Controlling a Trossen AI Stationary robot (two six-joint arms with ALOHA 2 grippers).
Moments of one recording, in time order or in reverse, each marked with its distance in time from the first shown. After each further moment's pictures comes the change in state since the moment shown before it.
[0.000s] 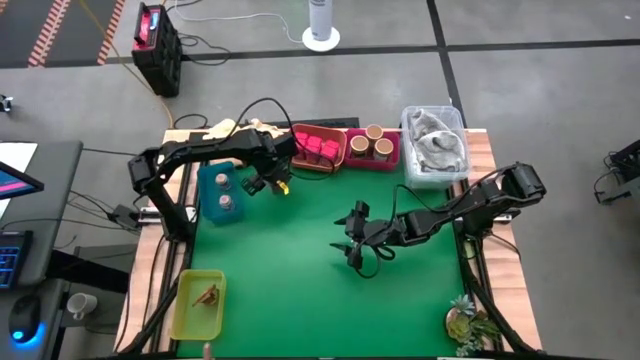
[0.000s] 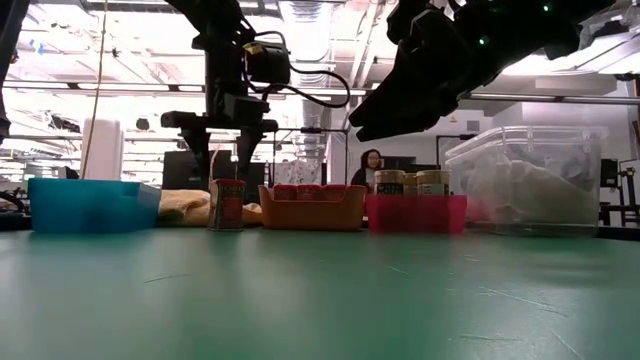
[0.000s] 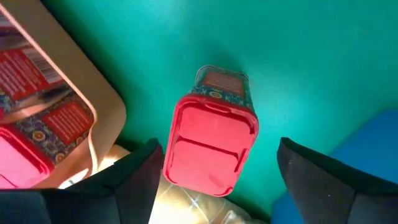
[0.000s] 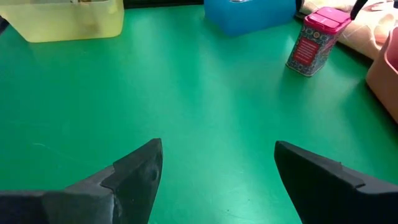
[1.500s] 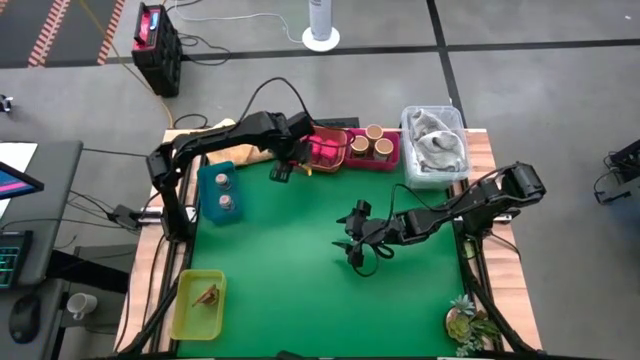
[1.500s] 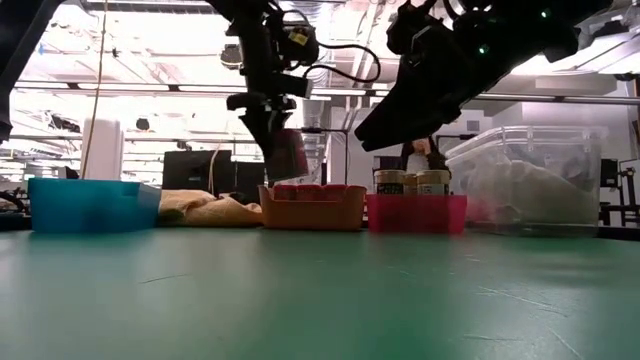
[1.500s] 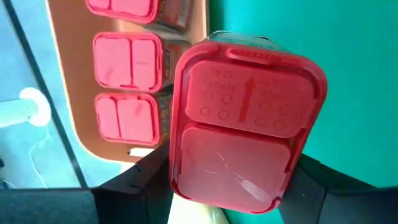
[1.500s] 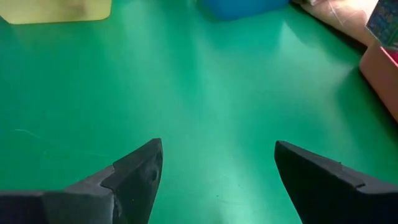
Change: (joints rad) left arm 0.007 0.143 0.338 -0.031 -0.008 -0.492; right arm -0.014 0.000 0.001 -0.055 -0.001 0.002
